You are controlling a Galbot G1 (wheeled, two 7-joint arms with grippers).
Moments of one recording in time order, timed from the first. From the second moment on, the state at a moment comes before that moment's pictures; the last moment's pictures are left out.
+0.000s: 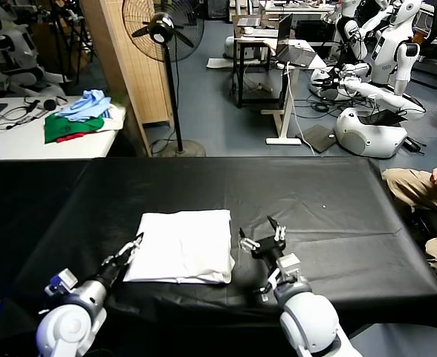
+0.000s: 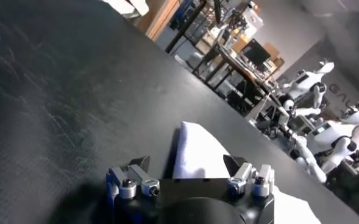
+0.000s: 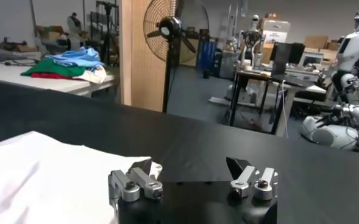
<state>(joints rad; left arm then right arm) 1.43 -1.28 -0.70 -1.93 -1.05 0.45 -0.08 -1.28 1.31 0.21 2.08 0.09 -0.46 0.12</state>
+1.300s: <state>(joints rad) 1.46 -0.90 -0.79 -1.88 0.03 0.28 -0.02 -1.32 1.33 0.30 2.08 0.04 -0.51 0.16</state>
